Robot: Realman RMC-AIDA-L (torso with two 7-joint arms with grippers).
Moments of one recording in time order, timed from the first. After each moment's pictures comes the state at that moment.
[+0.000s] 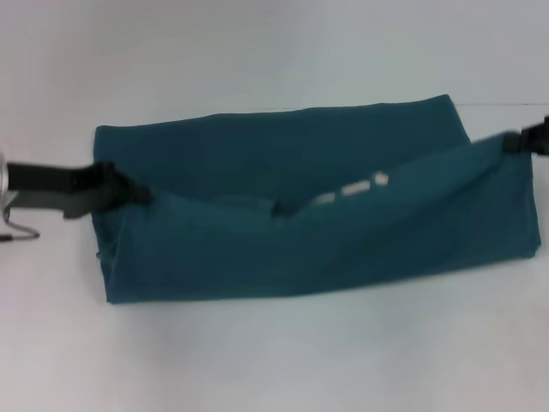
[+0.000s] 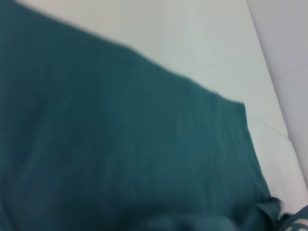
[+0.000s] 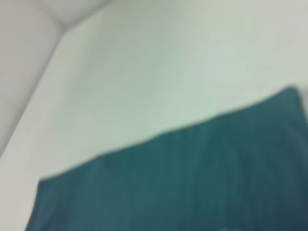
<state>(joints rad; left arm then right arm) -0.70 -2.03 0.46 0.83 2.44 1.54 -2.55 0.70 1.89 -0.52 -0.72 -2.33 -1.35 2.40</state>
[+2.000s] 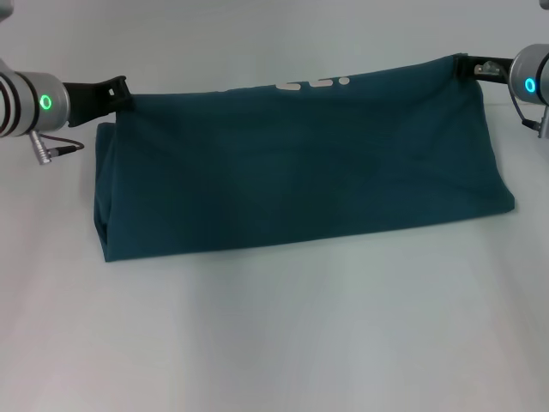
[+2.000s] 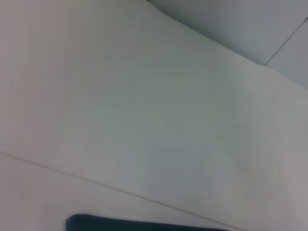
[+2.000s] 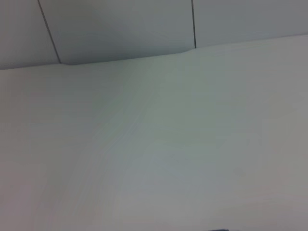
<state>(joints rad) -0.86 -2.04 0.74 0.63 2.46 0.71 -2.69 0.95 2.02 -0.86 -0.43 -2.39 -0.36 2.40</state>
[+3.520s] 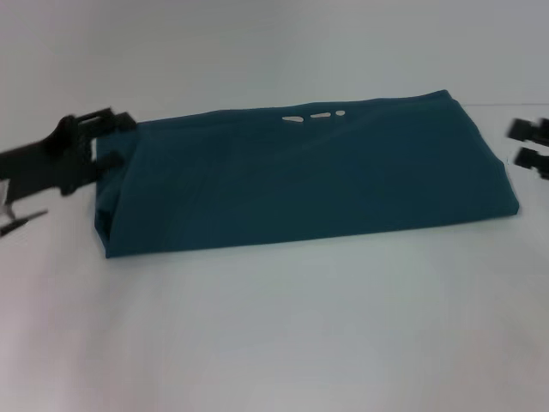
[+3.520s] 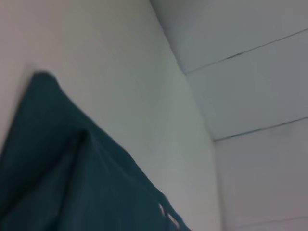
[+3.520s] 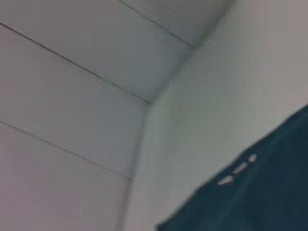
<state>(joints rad) -0.54 -2.08 0.58 0.75 1.96 1.21 -2.61 0.48 1.91 -0.56 -0.59 -1.83 -1.44 2.28</state>
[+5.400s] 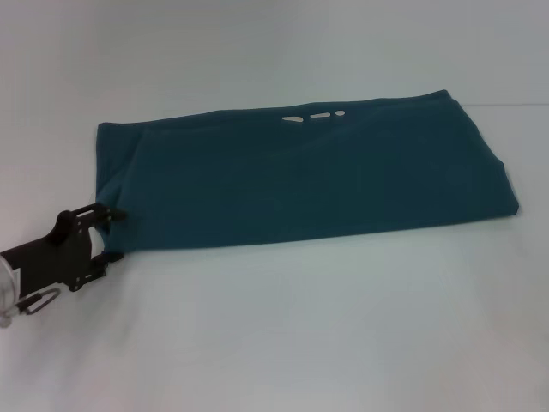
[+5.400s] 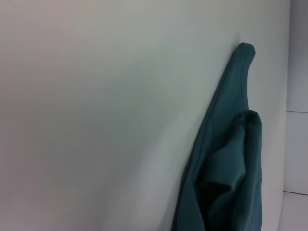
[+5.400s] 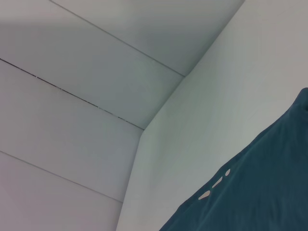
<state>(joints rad) -0.48 -2.09 0.46 0.49 2.04 1.08 -2.75 0.41 1.90 -0.44 -0.52 -1.82 -1.49 2.17</state>
